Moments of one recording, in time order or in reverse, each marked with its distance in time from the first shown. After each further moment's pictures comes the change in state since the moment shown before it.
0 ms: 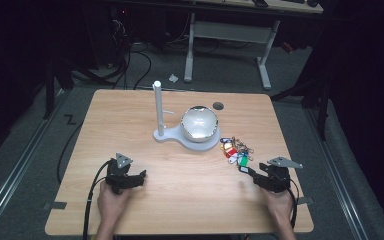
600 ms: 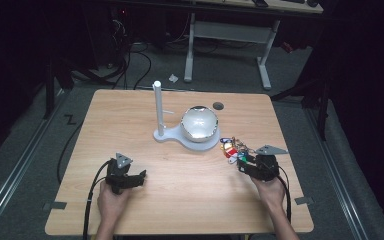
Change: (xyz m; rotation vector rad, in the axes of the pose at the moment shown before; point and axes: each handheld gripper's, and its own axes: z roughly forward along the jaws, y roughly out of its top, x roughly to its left) left arm 0.000 0.000 0.000 0.000 -0.001 -0.001; right arm 0.015 0.037 0.023 0.030 0.083 -0.098
